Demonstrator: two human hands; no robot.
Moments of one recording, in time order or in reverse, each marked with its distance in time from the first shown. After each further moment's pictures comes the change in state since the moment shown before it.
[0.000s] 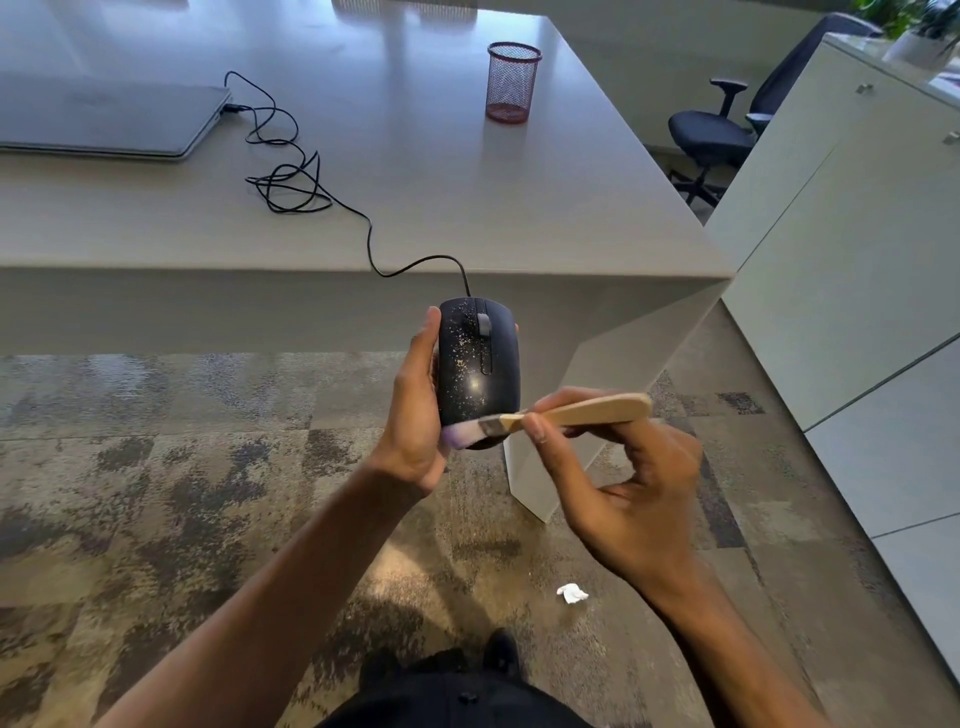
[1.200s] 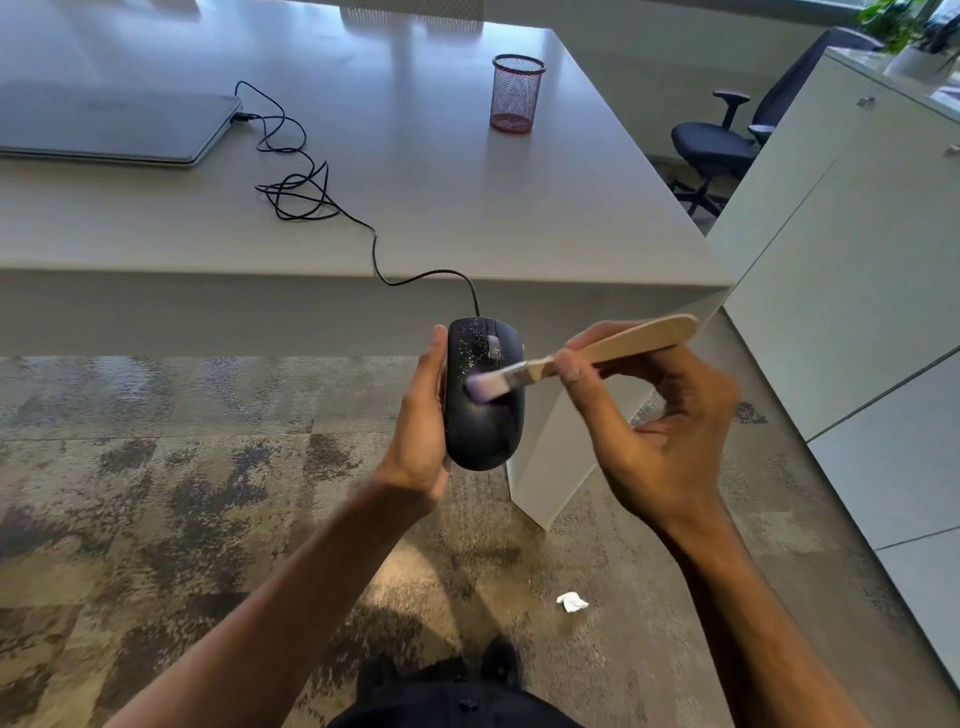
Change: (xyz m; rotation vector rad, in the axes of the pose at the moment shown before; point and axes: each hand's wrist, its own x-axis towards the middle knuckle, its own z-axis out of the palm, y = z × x) left_hand -0.014 0.002 0.010 0.067 0.074 -0.027; right_hand 0.036 0.006 -0.009 0.012 0.057 0.009
